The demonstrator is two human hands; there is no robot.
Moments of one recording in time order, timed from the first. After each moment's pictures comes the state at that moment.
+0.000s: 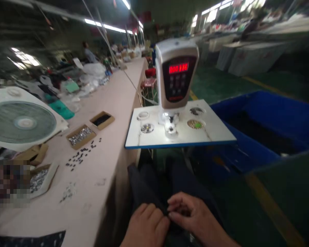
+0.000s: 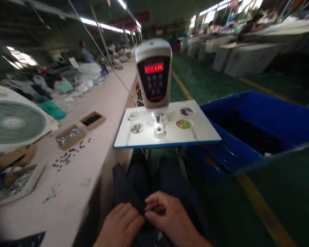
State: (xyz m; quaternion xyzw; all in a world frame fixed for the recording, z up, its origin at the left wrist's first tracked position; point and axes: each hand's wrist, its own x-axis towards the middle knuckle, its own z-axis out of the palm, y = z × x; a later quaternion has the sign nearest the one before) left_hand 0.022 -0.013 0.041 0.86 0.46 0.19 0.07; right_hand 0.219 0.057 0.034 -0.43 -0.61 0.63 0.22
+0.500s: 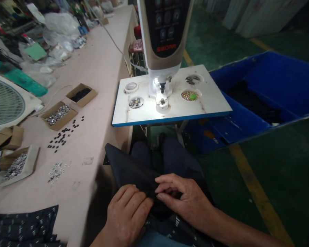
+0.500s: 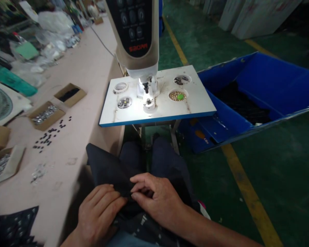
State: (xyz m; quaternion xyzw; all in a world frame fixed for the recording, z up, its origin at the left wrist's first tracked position) left_hand 0.020 -0.034 0.070 0.85 0.45 0.27 0.03; right_hand 0.226 0.036 0.051 -0.38 -0.63 0.63 0.25
